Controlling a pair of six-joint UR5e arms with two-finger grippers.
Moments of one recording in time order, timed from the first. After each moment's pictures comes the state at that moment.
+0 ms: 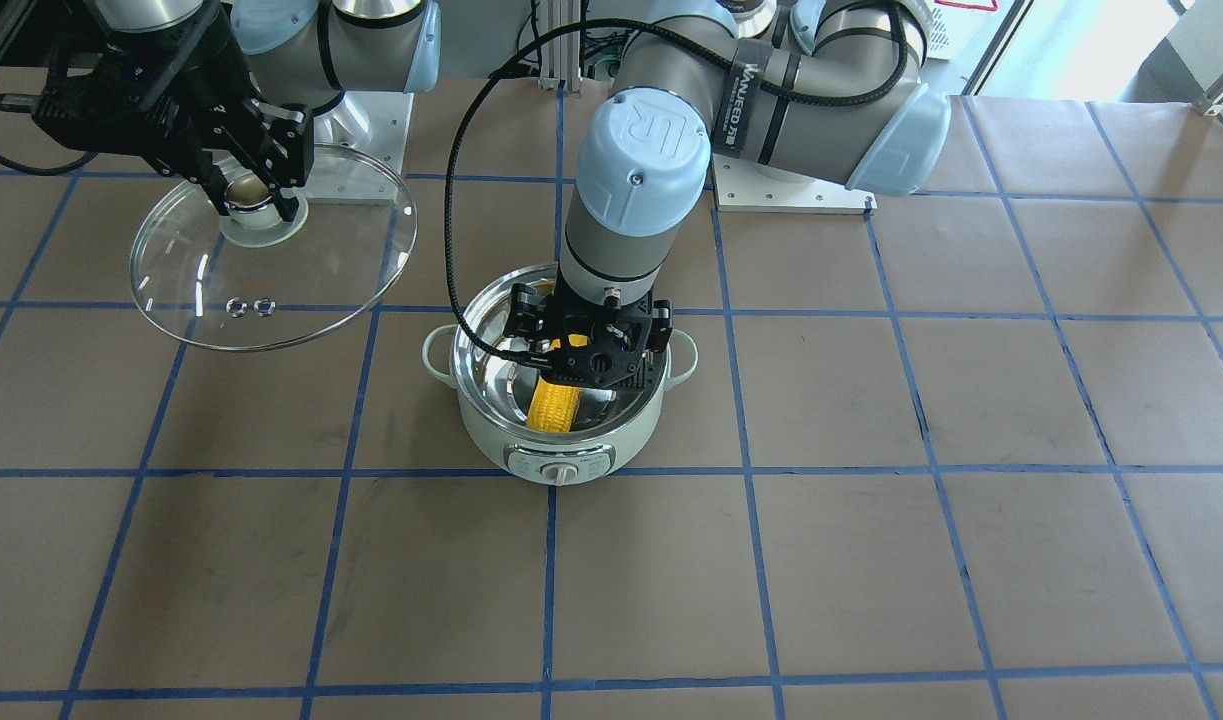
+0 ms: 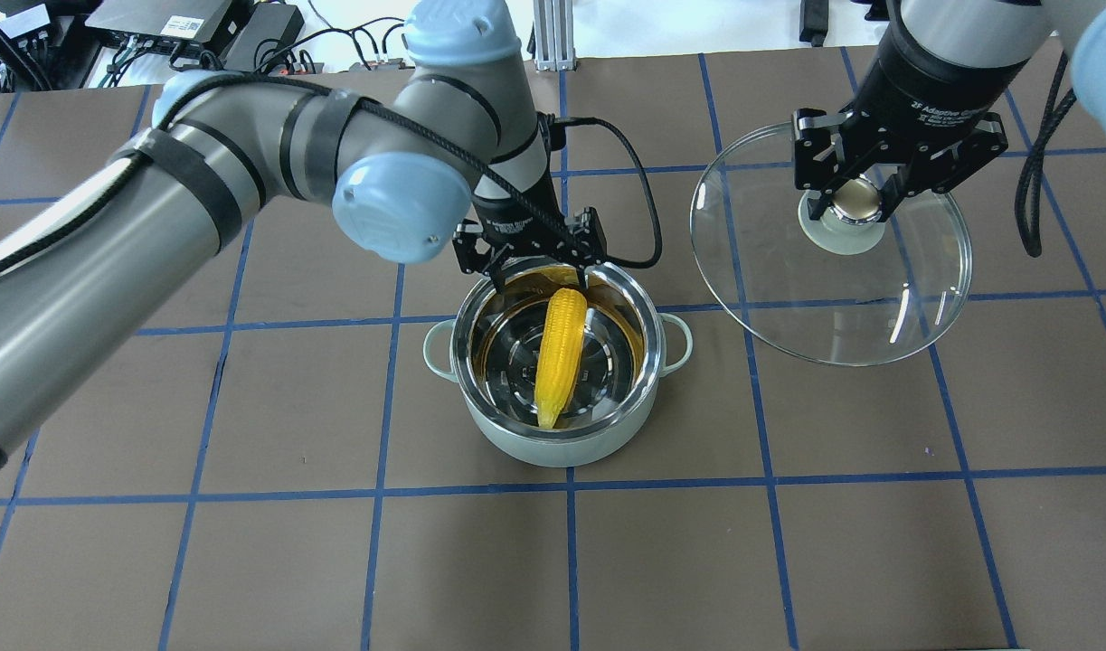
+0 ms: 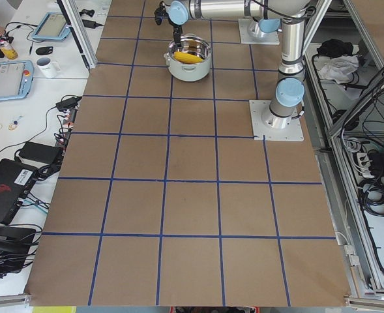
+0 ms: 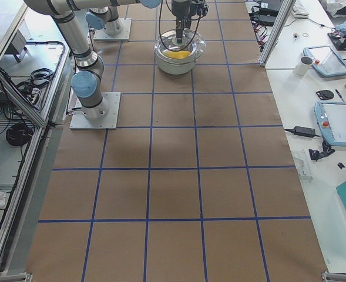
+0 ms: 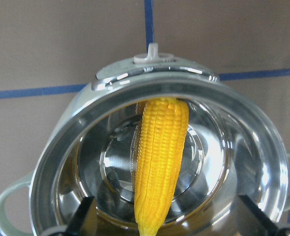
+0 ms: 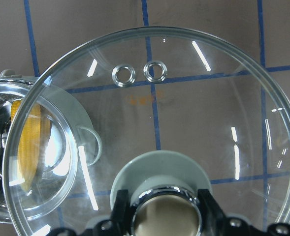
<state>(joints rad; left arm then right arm) -1.89 -1.89 -1.48 -1.43 1.43 -0.27 1.57 -1.65 1.55 -1.49 -1.57 0.10</state>
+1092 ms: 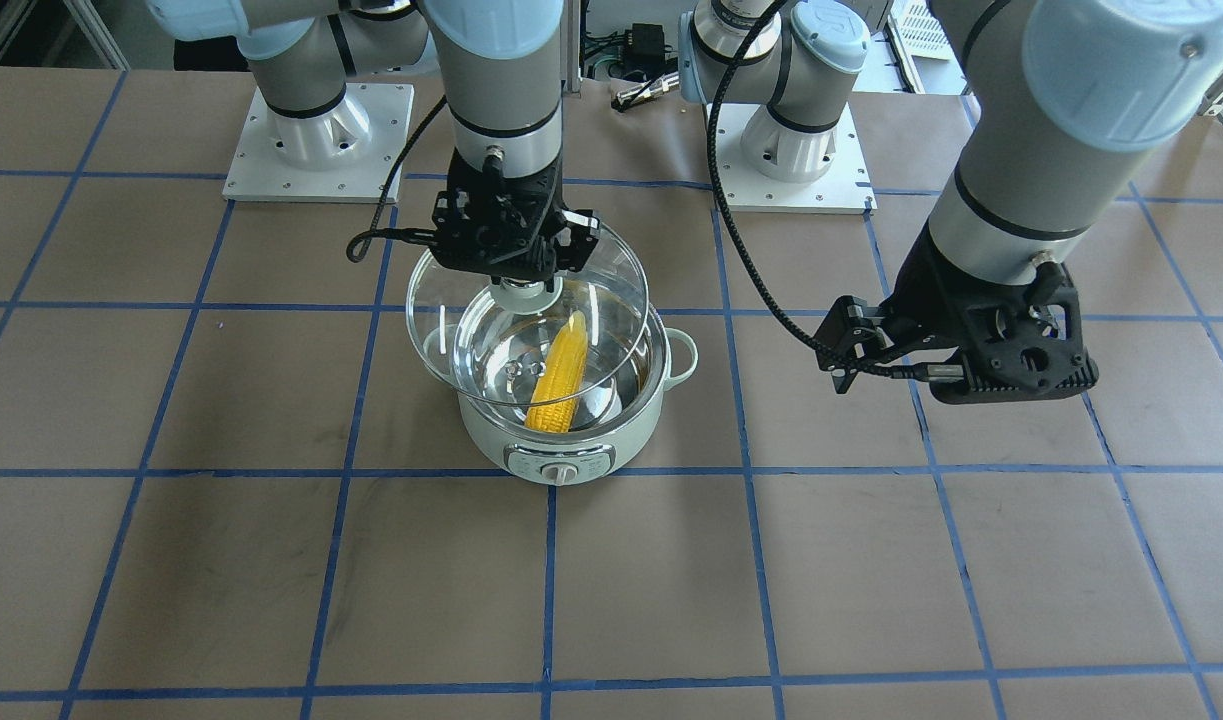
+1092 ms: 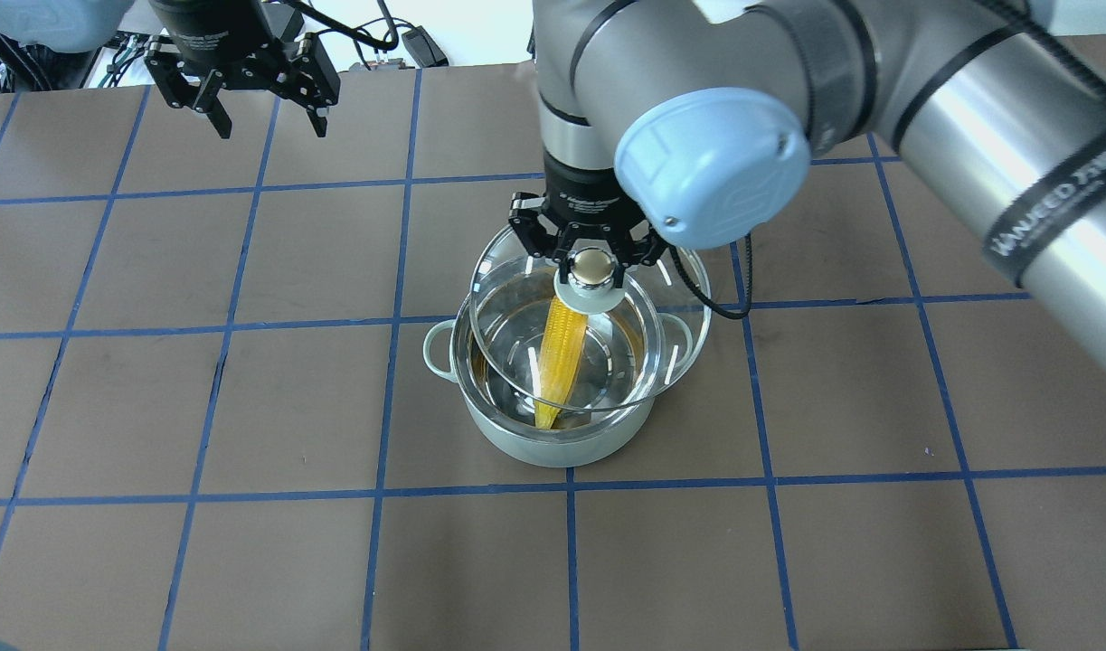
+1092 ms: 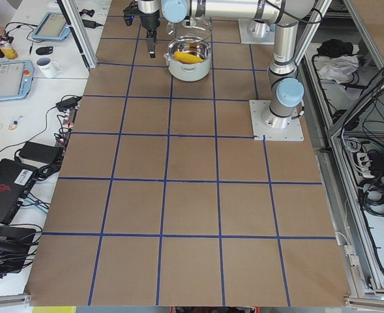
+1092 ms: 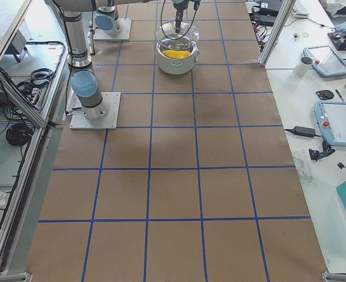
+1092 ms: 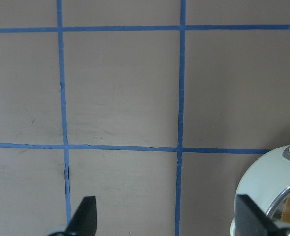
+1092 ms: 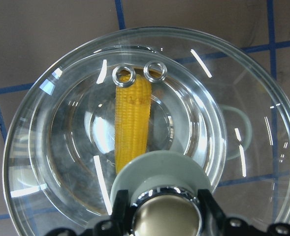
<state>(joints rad) -1.55 -1.82 -1.28 -1.59 1.65 -0.01 1.97 -1.37 1.47 -1.61 -1.54 0.55</state>
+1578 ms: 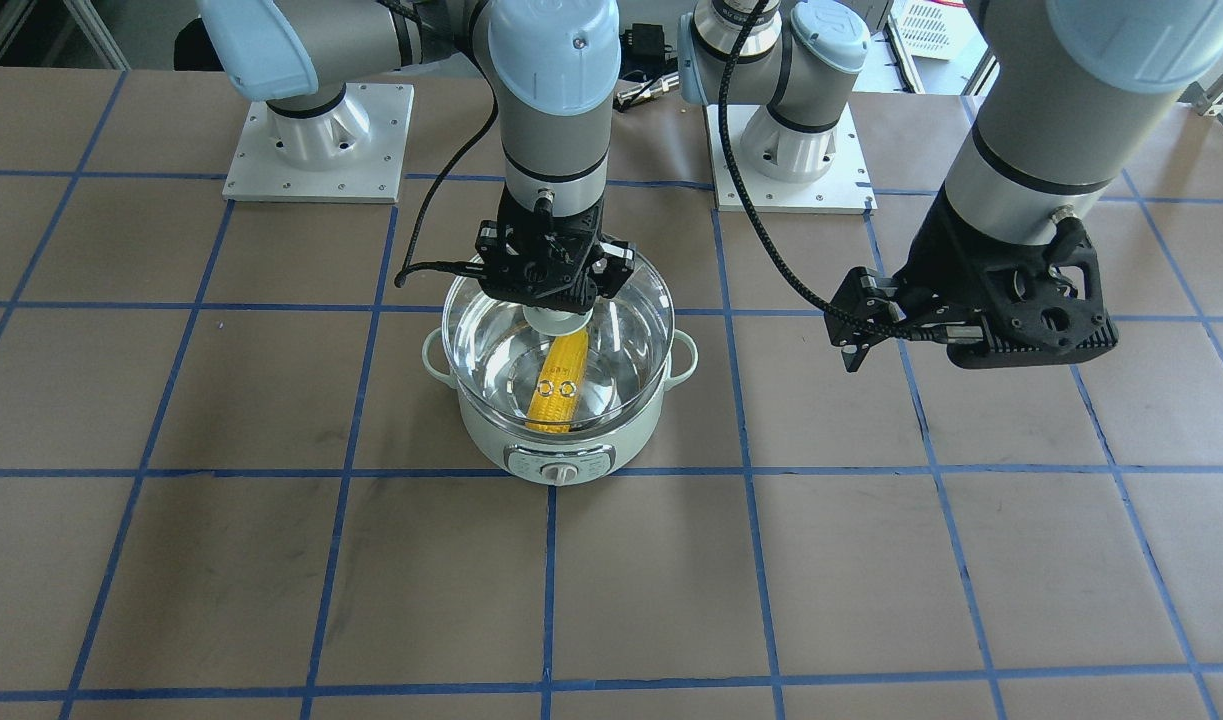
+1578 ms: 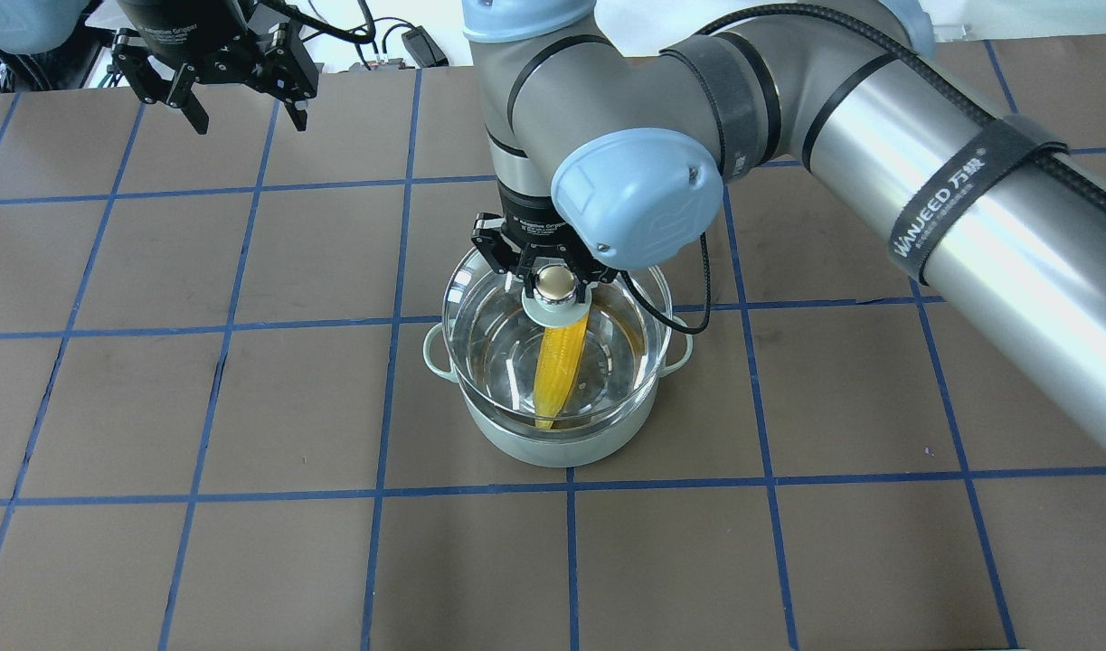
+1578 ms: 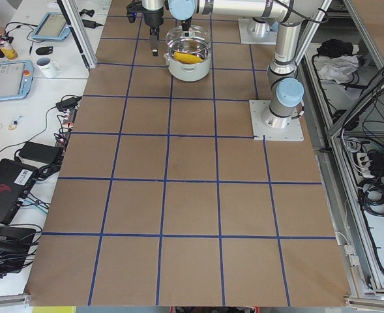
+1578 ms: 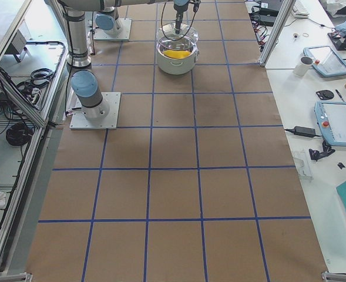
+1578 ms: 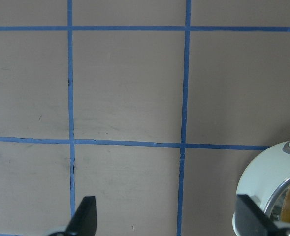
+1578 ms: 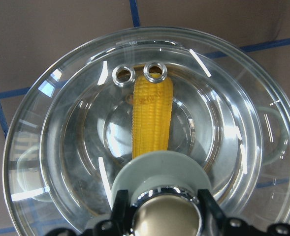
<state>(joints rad) -1.54 -1.77 -1.31 -1.59 1.65 -0.01 2.01 -1.30 1.47 -1.67 -1.54 0.61</state>
